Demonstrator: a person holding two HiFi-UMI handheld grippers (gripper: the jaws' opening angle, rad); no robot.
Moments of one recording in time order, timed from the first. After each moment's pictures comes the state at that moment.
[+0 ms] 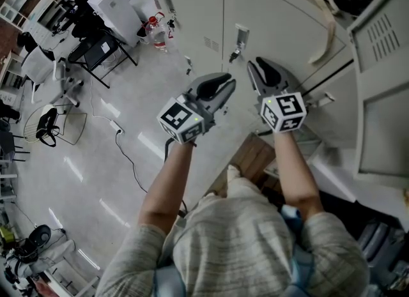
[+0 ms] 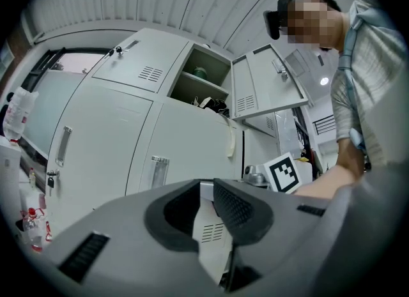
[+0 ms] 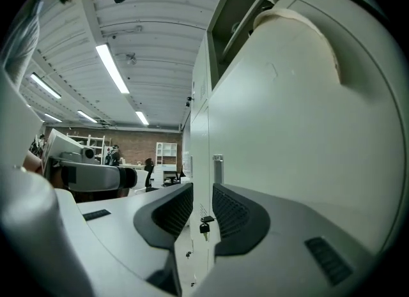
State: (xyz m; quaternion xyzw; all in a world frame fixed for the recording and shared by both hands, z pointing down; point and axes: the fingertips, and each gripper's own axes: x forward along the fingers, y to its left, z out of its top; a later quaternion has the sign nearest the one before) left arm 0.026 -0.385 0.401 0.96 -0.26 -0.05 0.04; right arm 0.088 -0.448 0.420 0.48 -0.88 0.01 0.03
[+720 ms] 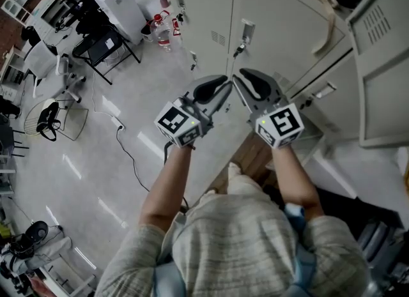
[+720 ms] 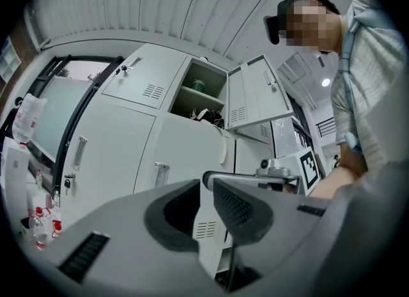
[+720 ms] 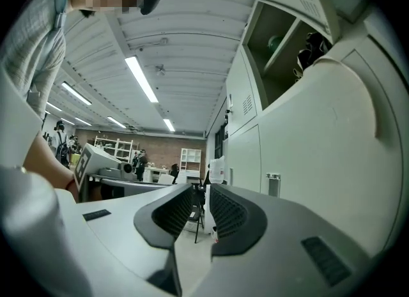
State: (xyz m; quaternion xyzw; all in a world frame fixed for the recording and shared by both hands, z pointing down) left arm -0.008 -0.335 0.393 0.96 -0.28 -0.07 0.04; right arm 0.011 -0.349 0.382 0.37 -0.93 -0.05 0.02
